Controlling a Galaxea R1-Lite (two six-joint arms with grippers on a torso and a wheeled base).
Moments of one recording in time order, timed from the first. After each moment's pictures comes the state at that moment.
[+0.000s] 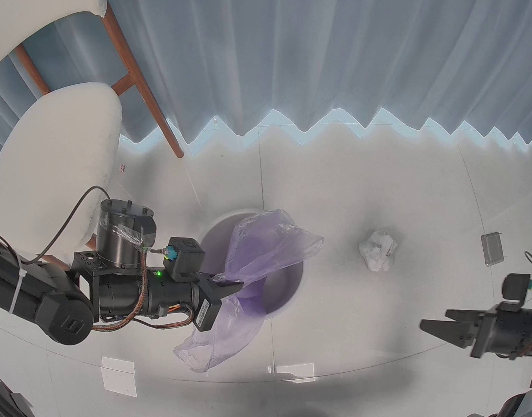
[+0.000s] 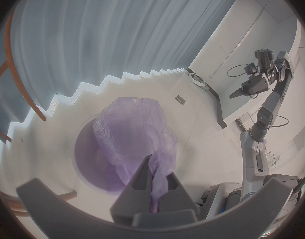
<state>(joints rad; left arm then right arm) -0.54 1.73 -0.69 -0.55 -0.33 0.22 0.41 1.04 -0.32 -0.25 0.10 0.52</state>
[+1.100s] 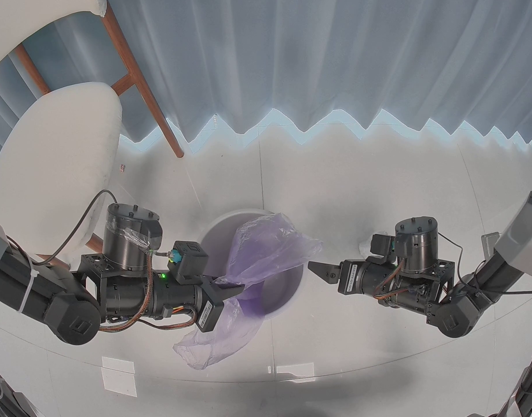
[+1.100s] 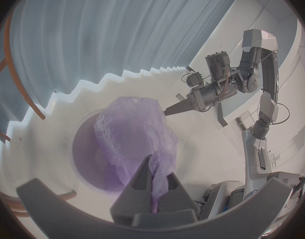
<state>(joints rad) -0.53 1.77 -0.69 -0.57 -0.33 0.23 0.41 2.01 -0.69 -0.89 0.05 0.42</state>
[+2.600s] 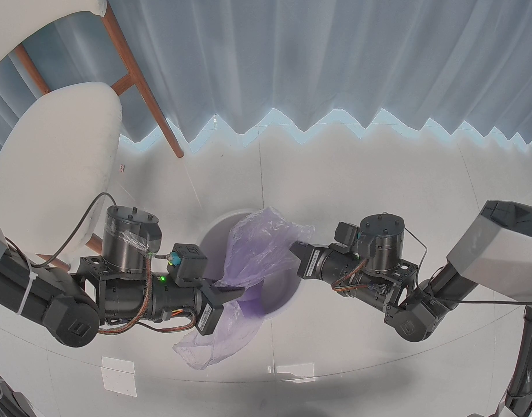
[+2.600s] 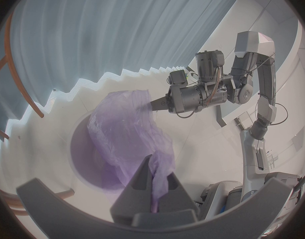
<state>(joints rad) -0.53 1.76 -0.67 -0.57 -0.34 0.22 0.49 2.18 -0.88 -1.09 0.05 0.51</state>
